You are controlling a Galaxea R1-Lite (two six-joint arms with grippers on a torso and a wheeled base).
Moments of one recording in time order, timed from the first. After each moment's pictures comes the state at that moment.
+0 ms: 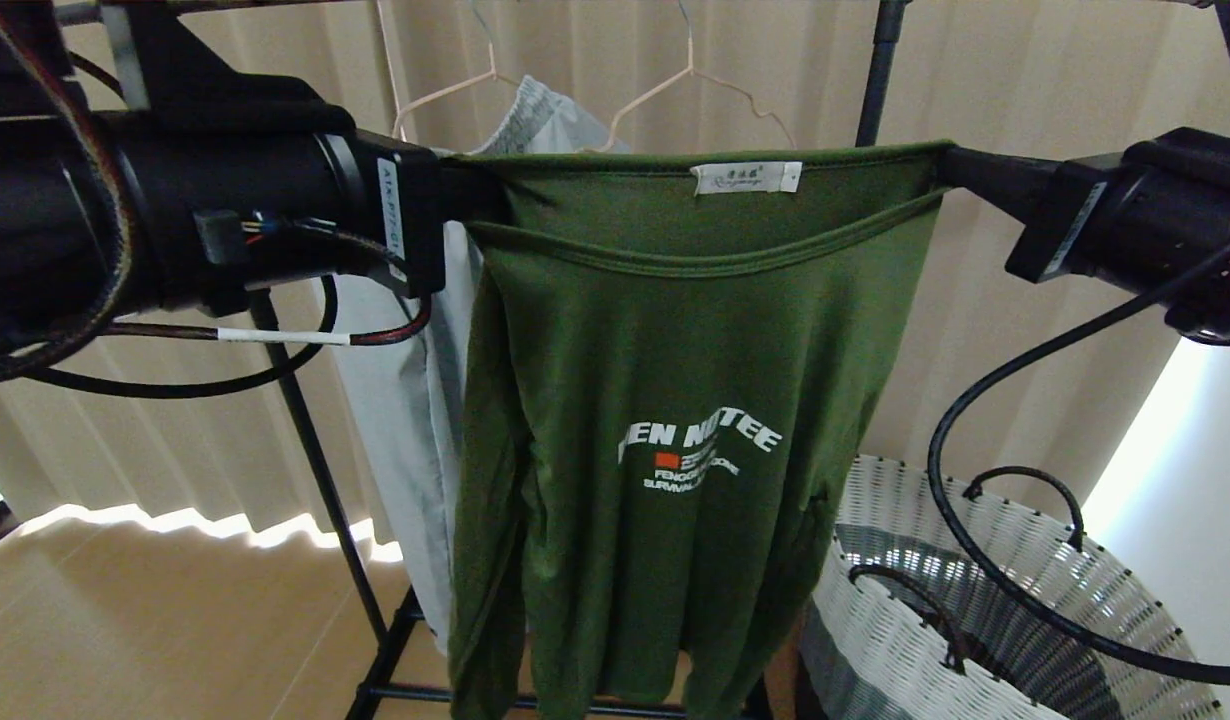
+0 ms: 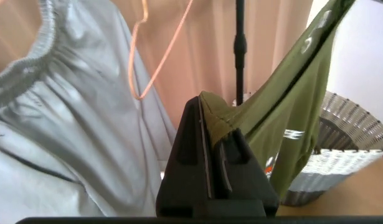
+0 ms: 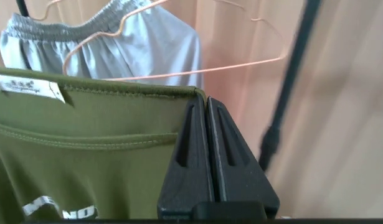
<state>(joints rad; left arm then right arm) -0.63 1.45 -1.27 -0.10 0.01 0.13 0.44 1.39 -0.99 -0.51 -0.02 0.02</state>
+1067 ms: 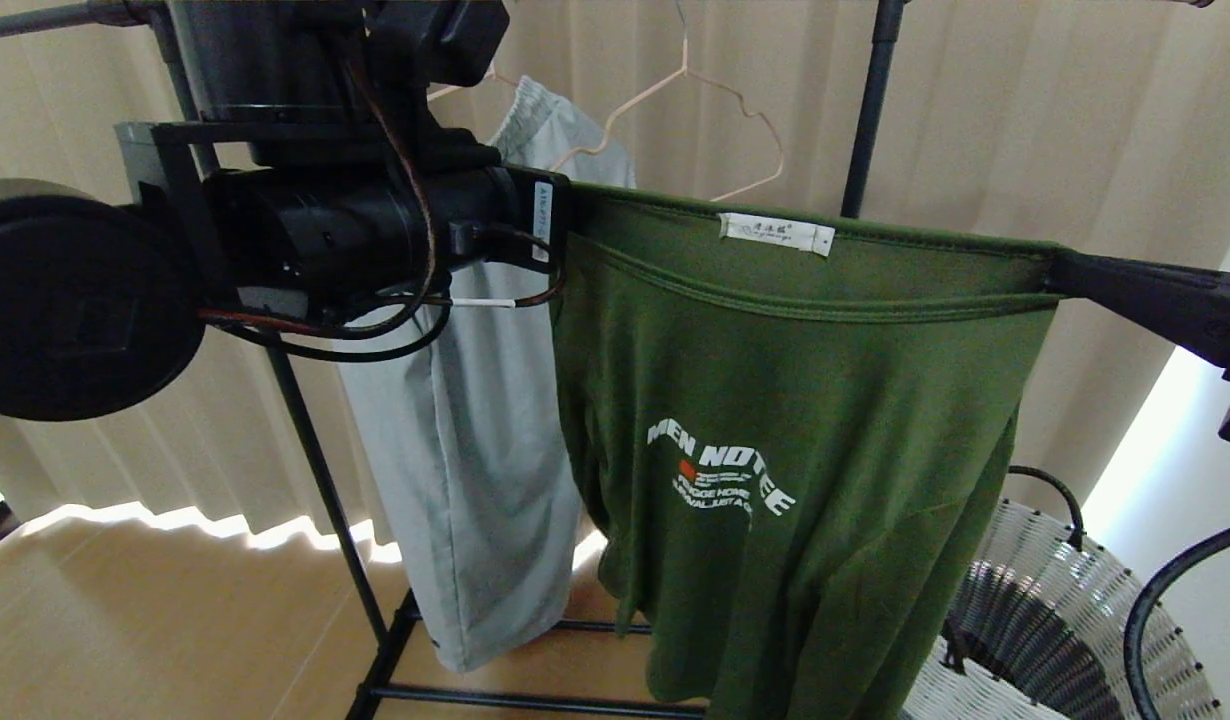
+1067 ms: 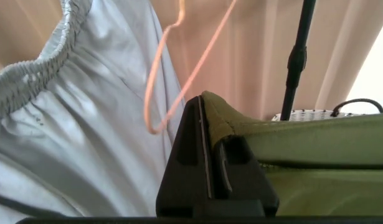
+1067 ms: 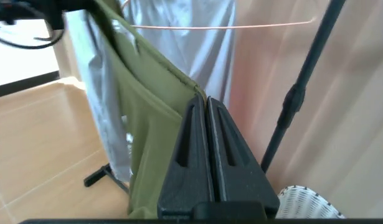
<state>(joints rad) -0.62 1.71 -1.41 -0.24 0.19 0.12 0.40 1.12 -0.79 -0.33 0.17 0.01</state>
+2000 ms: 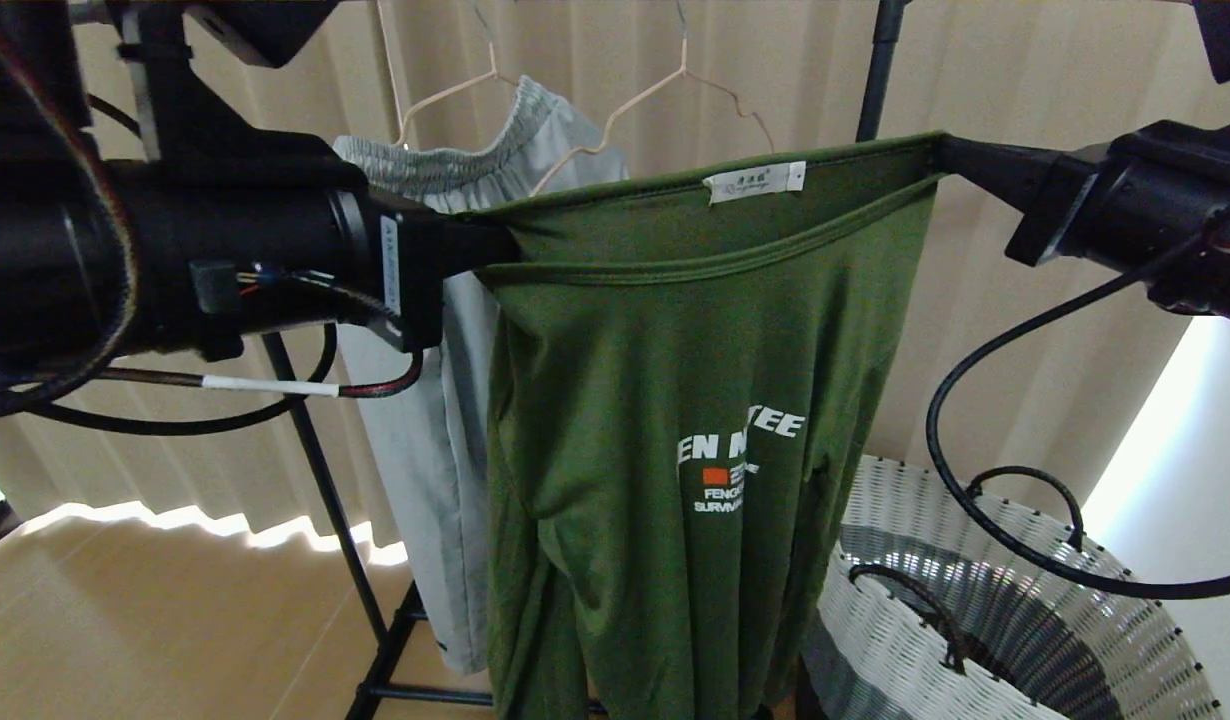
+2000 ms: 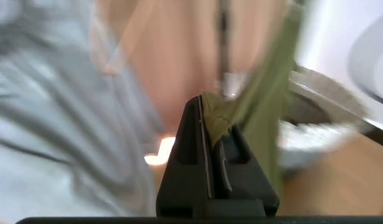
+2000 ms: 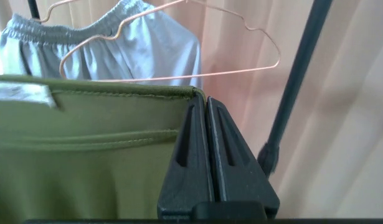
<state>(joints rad) -0.63 1.42 -1.24 -0.02 -0.09 0.11 0.31 1.47 -1.04 -0.56 0.18 0.02</state>
